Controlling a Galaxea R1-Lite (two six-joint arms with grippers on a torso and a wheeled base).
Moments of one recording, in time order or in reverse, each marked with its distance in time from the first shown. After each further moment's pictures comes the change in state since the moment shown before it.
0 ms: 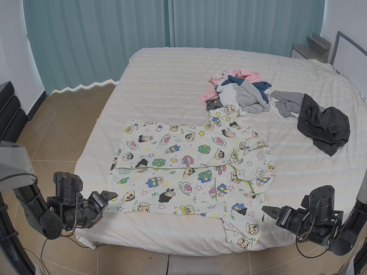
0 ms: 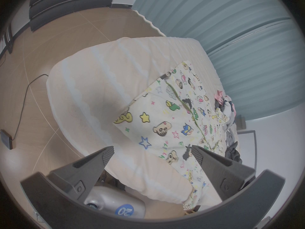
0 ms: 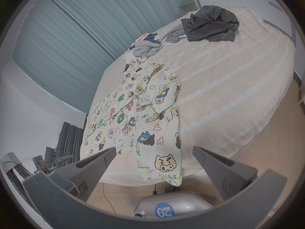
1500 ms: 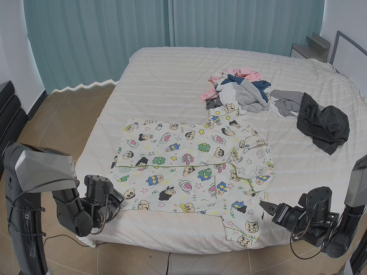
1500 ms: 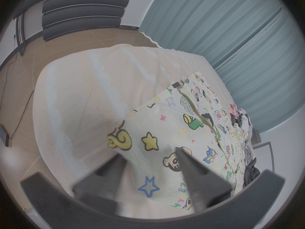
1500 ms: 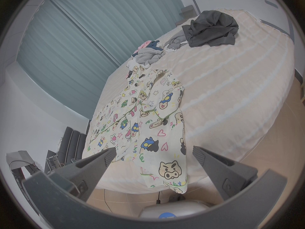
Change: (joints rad) left arm -0.099 0.325 -0.222 -0.145 0.328 -0.057; right arm 0.013 0.108 0.020 -0.208 -0.043 -0.002
